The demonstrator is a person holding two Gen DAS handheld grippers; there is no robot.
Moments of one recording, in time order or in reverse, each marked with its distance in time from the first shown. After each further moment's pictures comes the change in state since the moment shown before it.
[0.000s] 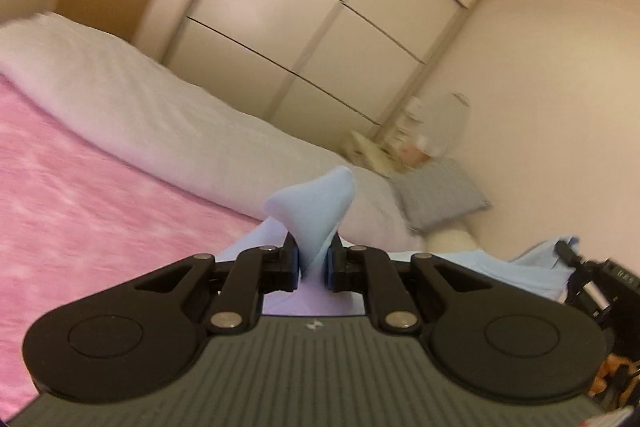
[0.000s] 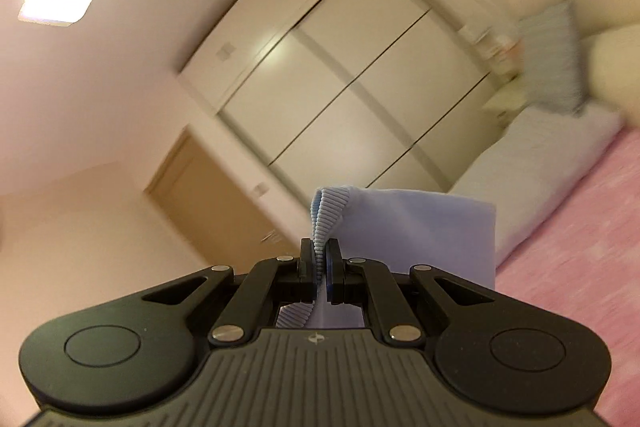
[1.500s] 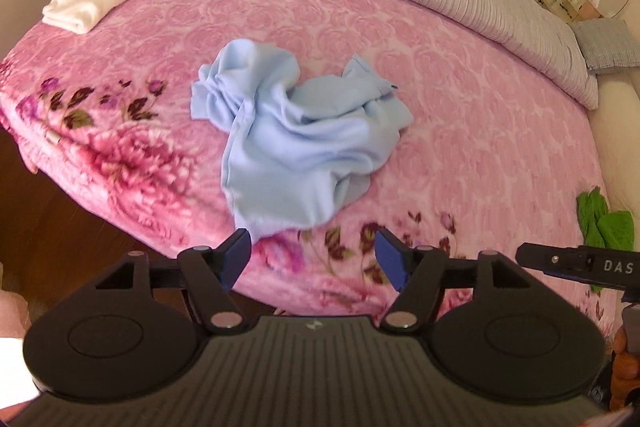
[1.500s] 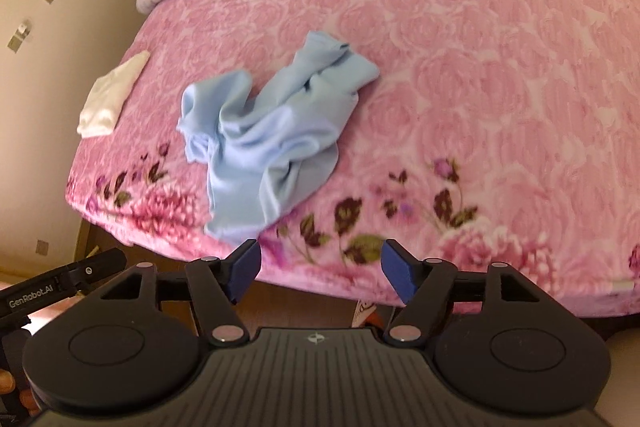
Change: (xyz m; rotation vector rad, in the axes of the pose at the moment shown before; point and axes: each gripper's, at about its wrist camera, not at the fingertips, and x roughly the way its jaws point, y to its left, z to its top) left arm -0.177 0.033 -0.245 -0.036 0.433 0.548; right arm -0.064 0.025 -0.241 -0.305 1.137 -0.297
